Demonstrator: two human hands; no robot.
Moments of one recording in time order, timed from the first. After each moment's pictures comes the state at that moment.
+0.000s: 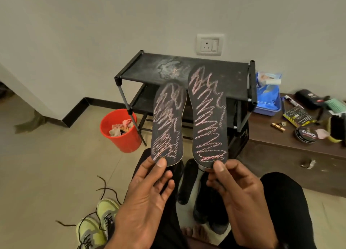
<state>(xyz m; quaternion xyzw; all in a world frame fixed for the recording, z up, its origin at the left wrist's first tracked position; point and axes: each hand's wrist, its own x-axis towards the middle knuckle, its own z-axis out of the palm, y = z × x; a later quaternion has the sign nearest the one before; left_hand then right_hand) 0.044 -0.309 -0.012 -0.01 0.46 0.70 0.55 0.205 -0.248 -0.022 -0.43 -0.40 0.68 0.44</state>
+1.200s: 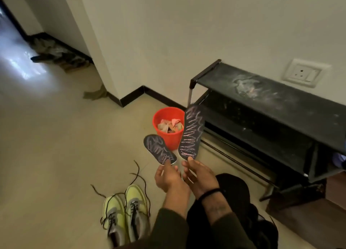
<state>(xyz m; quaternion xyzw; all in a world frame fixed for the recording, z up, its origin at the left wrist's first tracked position) -0.090 -0.246 -0.148 -0.39 0.47 0.76 0.22 -0.028 -0.207 -0.130 -0.47 -0.30 0.81 0.16</state>
